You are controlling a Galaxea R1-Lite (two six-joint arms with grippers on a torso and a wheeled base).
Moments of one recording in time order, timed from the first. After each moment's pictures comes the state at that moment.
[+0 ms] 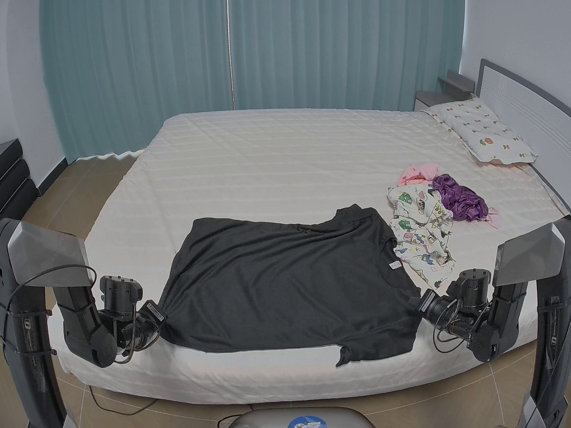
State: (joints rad) left arm -0.10 2.27 -0.41 -1.13 0.08 -0.93; right arm 0.18 2.39 -0.44 -1.45 0.11 0.78
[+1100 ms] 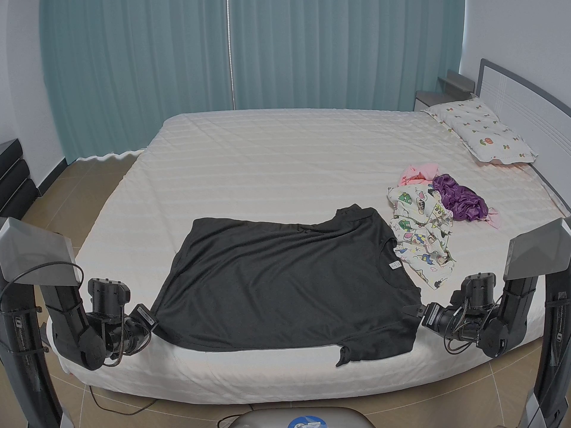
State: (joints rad) left arm -0.05 2.23 -0.33 -1.13 0.03 -0.92; right arm 0.12 2.37 -0.41 -1.28 0.21 0.63
